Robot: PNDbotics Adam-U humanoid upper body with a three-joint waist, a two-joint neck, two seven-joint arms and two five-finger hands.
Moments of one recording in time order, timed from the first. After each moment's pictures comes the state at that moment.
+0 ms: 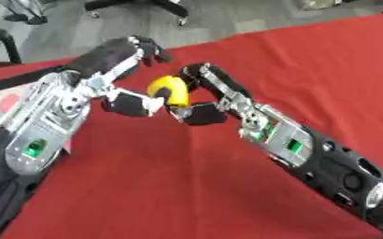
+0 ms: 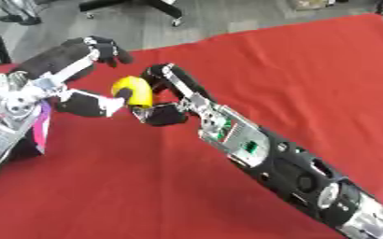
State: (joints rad) left arm -0.92 0.25 -0.59 -1.51 -0.63 0.17 -0.36; right arm -0.55 -0.48 0.56 -1.70 0.00 0.21 -0.20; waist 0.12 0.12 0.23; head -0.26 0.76
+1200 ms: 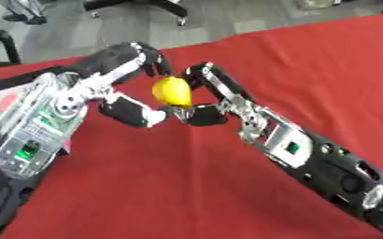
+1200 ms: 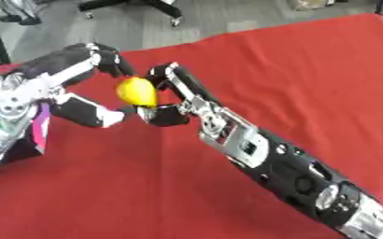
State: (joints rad) left arm -0.91 0.26 -0.59 -1.56 -0.57 0.21 -0.44; right arm -0.55 -0.48 0.56 -1.68 0.09 0.20 -0.21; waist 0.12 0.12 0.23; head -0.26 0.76
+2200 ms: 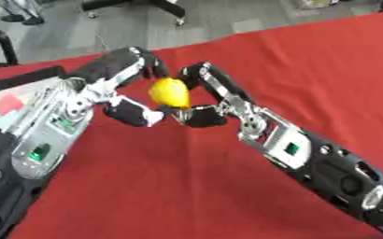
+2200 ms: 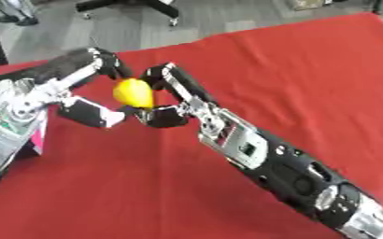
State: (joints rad) left arm -0.90 0.23 -0.59 -1.48 -0.63 0.20 -0.39; right arm -0.55 -0.48 0.57 -1.69 0.10 0.17 -0.20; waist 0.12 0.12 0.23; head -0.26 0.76
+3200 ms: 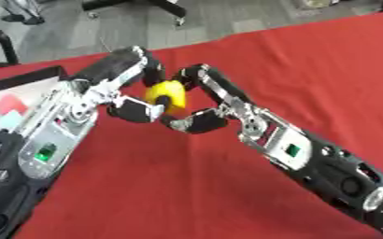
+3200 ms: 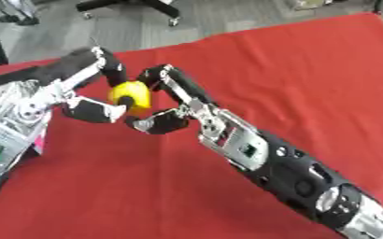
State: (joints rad) left arm -0.90 0.22 -0.60 -1.47 -0.63 0.18 -0.34; right arm -0.55 -0.48 0.57 -1.70 0.14 0.14 -0.15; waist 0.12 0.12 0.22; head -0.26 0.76
